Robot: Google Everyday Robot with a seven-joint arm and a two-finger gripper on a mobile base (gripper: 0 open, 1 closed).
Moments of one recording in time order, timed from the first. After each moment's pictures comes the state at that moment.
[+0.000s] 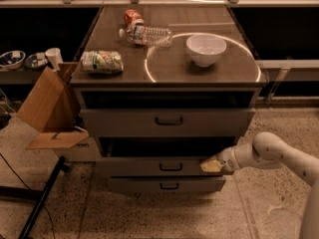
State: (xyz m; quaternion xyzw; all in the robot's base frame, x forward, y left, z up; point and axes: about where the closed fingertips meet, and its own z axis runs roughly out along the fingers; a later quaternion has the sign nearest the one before) arm 0.583 -0.207 0.438 -0.34 0.84 0.32 0.26
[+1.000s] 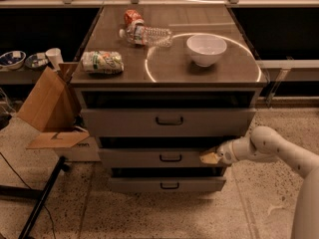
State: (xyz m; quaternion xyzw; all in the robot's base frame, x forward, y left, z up) arm 0.614 -0.203 0.444 -0.34 0.84 0.32 0.27
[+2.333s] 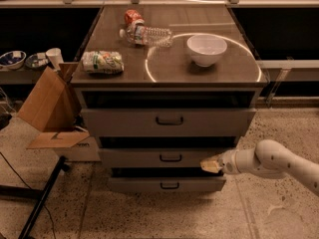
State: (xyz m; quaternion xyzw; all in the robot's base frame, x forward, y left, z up) arm 0.576 -0.199 0.454 -0.29 0.85 0.31 0.30
